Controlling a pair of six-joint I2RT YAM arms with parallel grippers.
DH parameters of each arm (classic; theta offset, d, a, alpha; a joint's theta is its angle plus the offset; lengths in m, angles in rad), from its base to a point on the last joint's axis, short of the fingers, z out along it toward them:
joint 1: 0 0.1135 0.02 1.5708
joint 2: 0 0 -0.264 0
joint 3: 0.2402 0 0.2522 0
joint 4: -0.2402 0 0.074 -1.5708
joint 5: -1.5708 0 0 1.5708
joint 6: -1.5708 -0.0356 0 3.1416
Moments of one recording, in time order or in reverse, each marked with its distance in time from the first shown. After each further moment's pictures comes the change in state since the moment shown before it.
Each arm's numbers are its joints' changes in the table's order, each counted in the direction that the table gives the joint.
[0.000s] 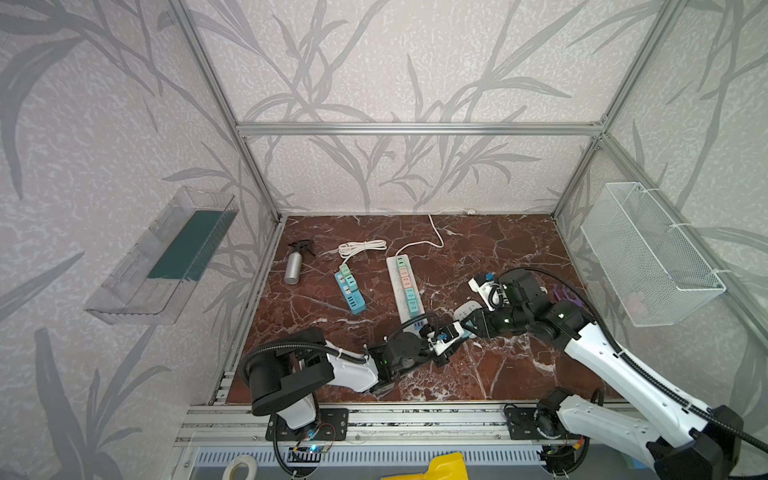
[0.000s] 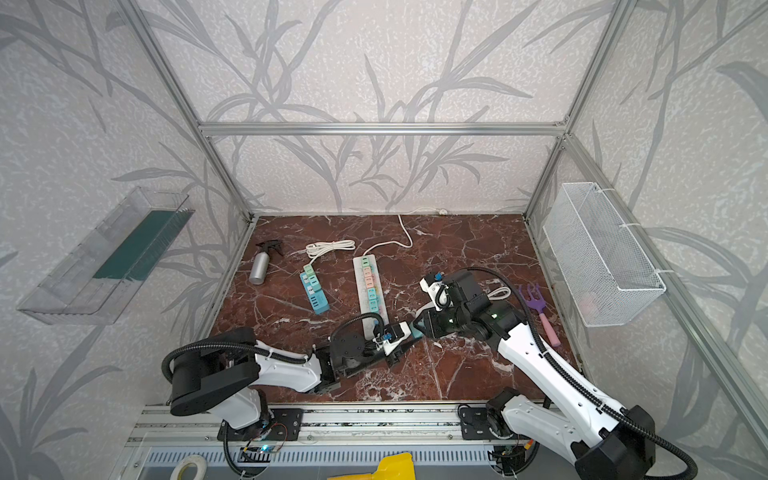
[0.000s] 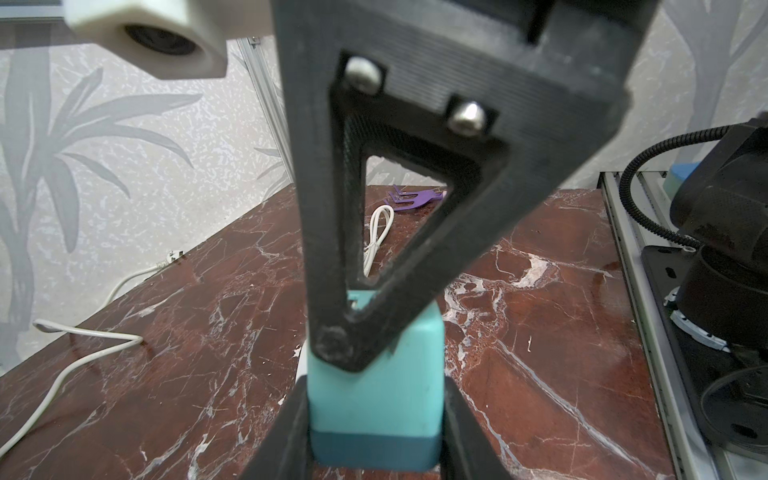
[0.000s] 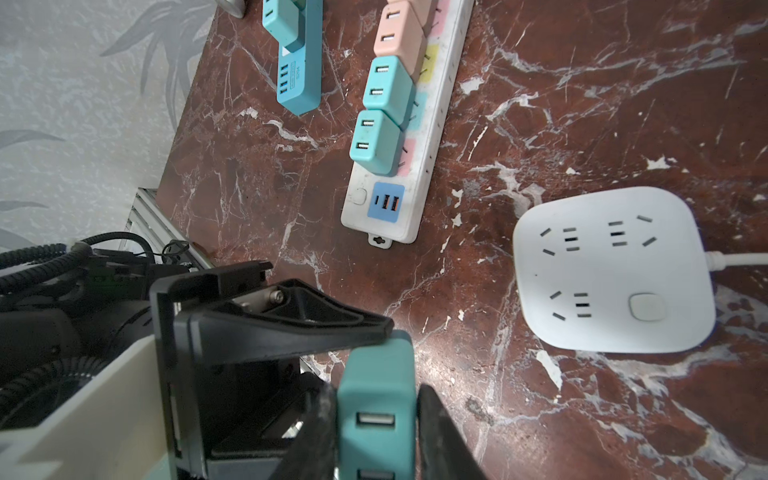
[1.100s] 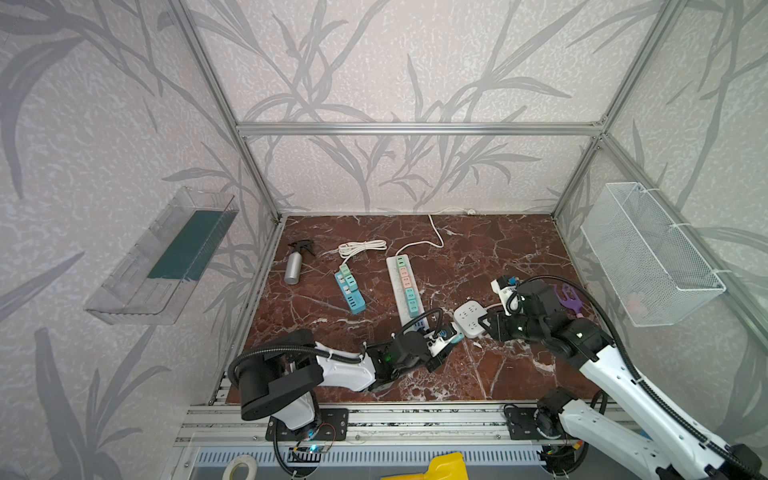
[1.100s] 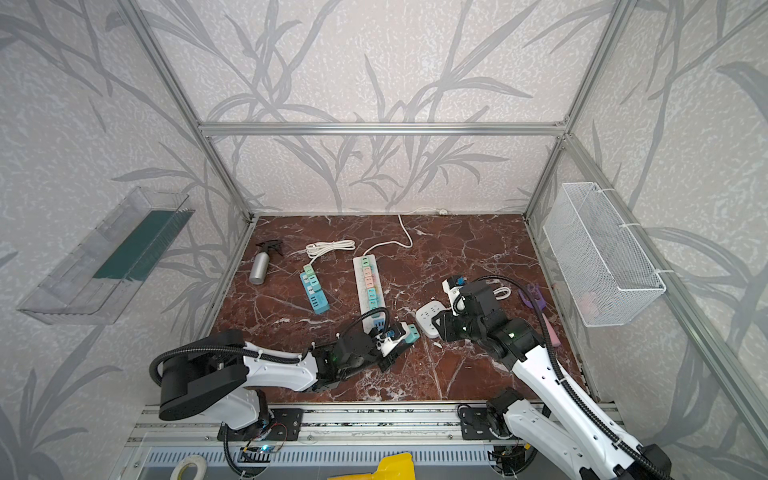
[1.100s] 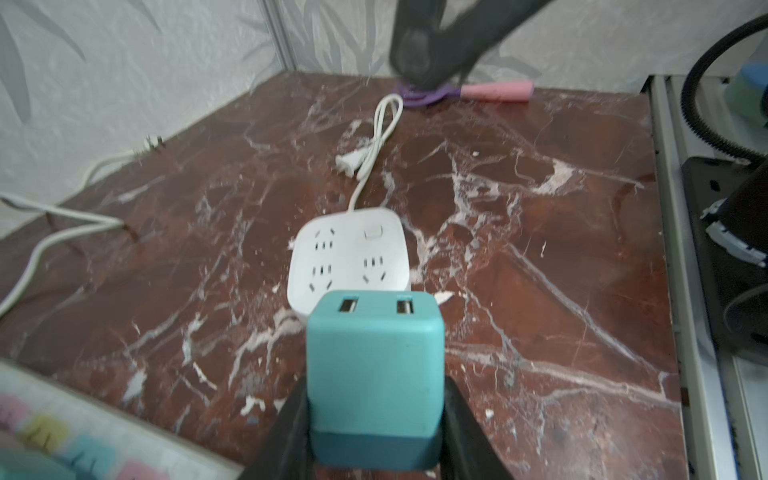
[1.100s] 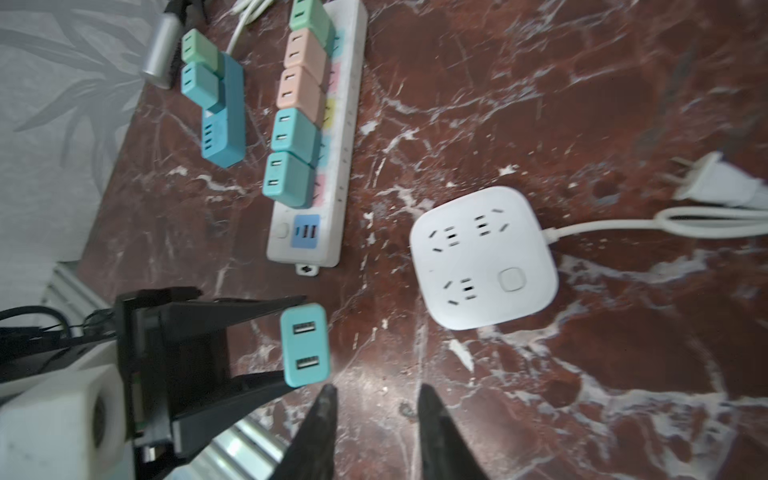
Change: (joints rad) left arm 0.005 0.044 0.015 -0.251 0.042 0.067; right arm -0.062 0.155 -0.106 0.020 -0.131 -0.032
